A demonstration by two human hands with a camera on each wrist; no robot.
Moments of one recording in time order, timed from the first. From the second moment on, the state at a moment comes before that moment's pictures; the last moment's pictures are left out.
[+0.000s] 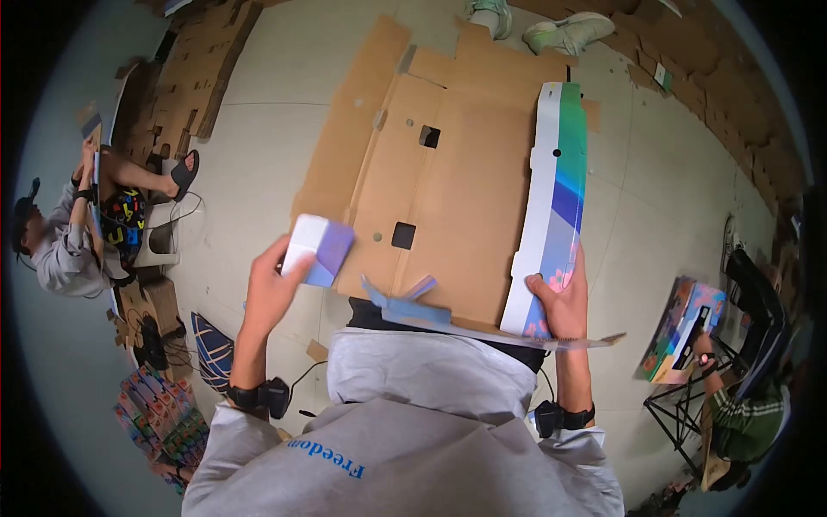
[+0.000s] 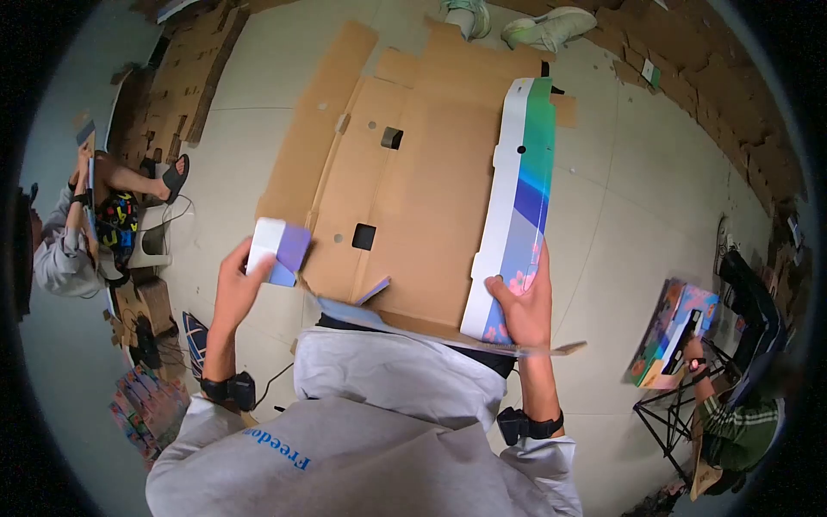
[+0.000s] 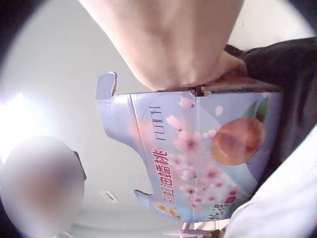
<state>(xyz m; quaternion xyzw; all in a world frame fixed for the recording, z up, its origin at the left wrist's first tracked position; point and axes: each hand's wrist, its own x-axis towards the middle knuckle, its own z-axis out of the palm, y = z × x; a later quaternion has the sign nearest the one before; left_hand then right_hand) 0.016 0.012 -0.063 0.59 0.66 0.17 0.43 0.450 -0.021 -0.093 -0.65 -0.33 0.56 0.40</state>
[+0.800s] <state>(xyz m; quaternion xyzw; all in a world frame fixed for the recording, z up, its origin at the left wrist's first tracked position) 0.173 0.062 -0.071 0.94 0.21 0.09 0.27 0.470 -0.025 -0.085 -0.68 -0.39 0.57 0.25</state>
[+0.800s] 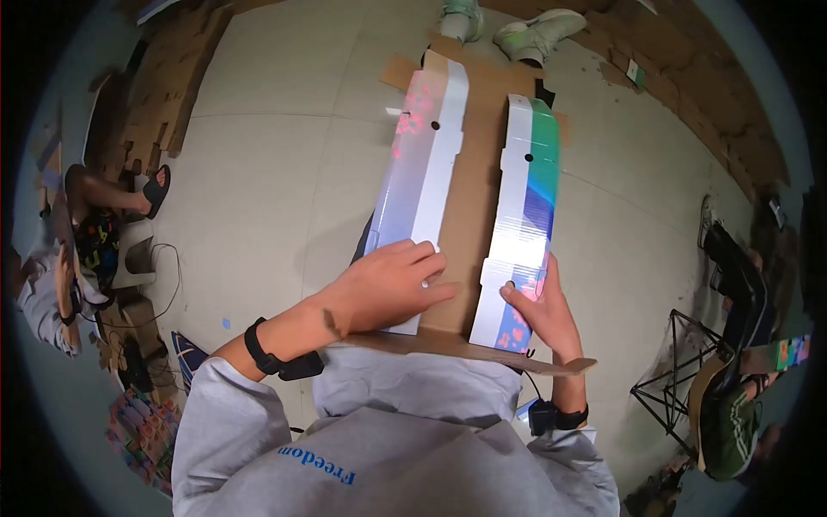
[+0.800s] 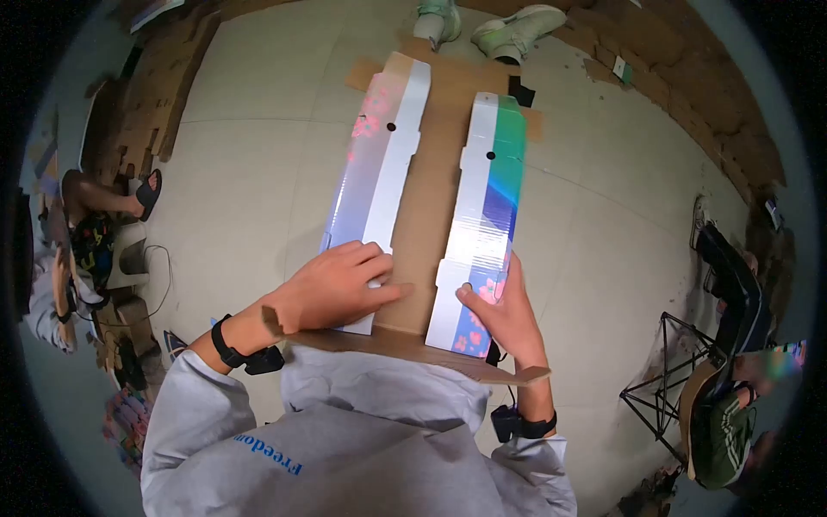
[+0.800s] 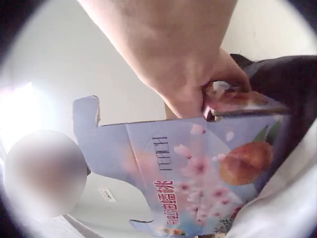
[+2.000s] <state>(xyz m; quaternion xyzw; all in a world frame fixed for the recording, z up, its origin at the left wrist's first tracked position) 0.194 0.148 -0.098 0.70 0.43 0.22 0.53 0.476 0.191 -0.145 -0.71 -0.62 0.19 0.29</state>
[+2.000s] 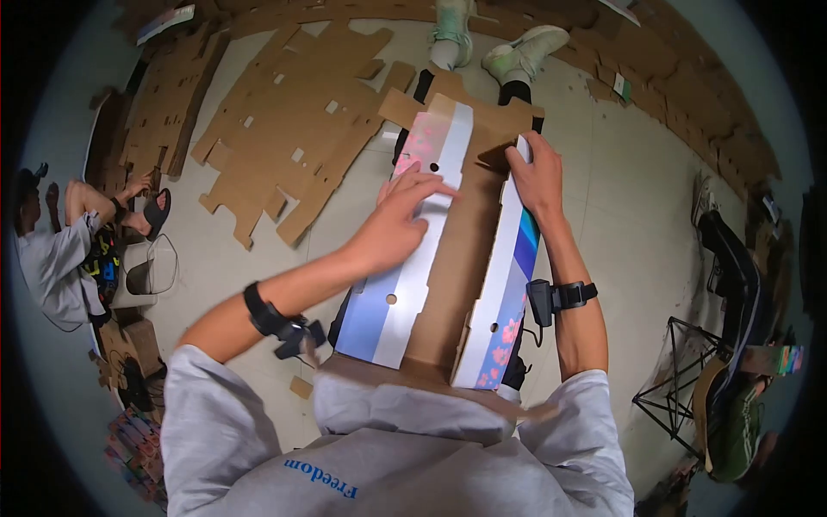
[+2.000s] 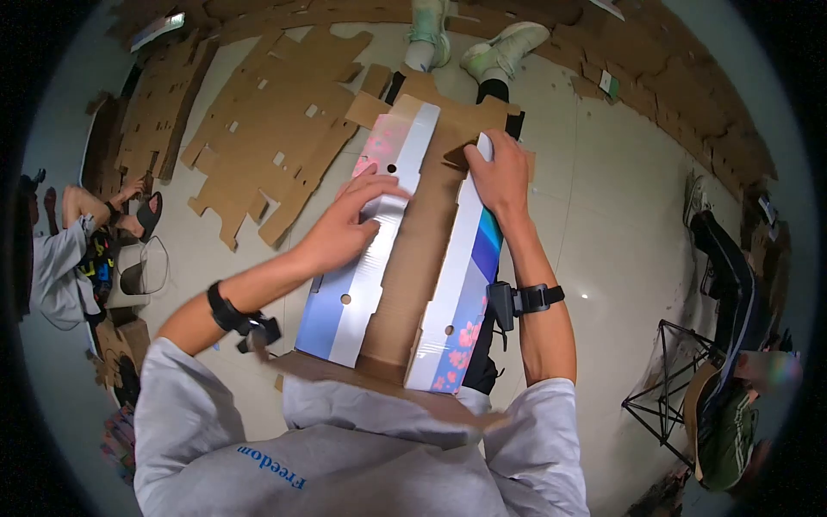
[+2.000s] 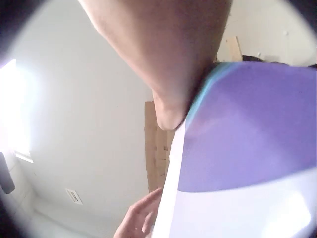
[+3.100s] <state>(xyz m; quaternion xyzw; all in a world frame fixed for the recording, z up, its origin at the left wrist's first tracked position) 0.270 0.223 -0.152 0.93 0.30 0.13 0.16 0.506 0.189 -0.194 -0.88 -0.17 0.31 0.32</state>
